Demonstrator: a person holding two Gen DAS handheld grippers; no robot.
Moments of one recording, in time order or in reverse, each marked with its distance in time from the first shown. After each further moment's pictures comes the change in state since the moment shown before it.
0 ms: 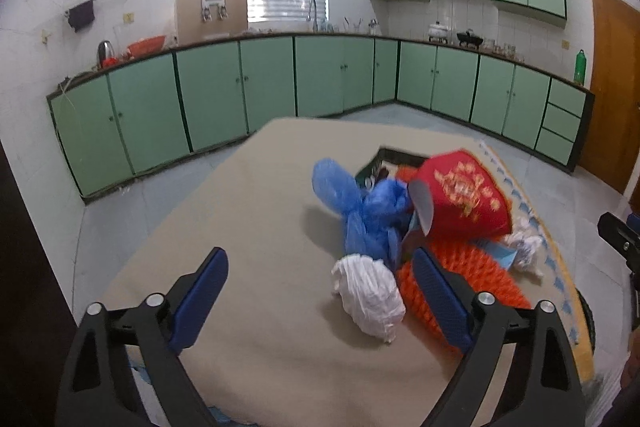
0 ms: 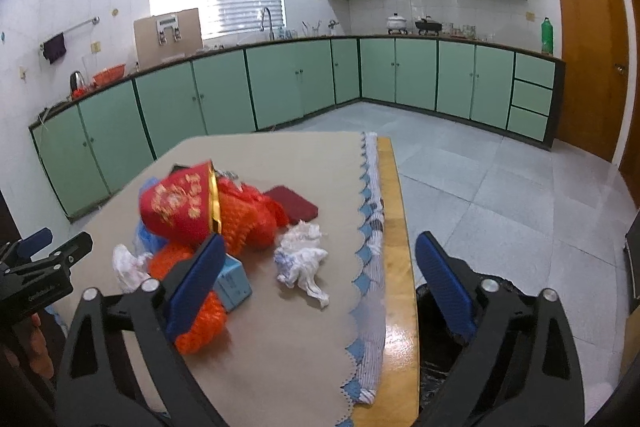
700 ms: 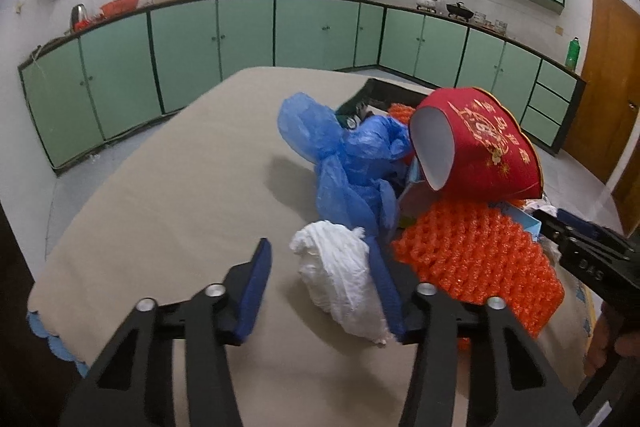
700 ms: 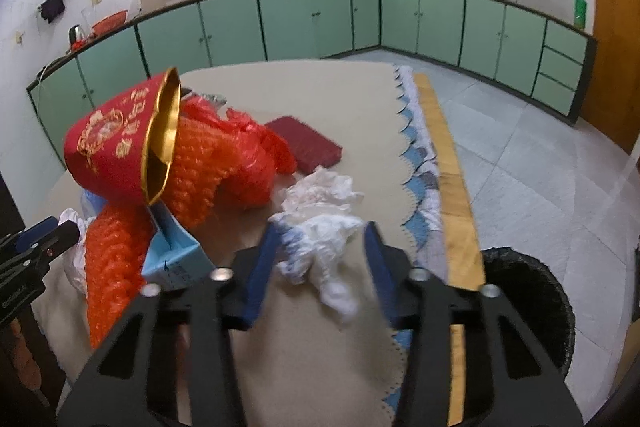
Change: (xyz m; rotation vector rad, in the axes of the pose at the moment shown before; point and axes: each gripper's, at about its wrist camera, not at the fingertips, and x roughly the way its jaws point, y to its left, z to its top) left arm 0.052 -0.003 -0.019 -0.023 0.133 -0.101; right arm 0.102 0.010 -0.022 -0.046 0.209 0.070
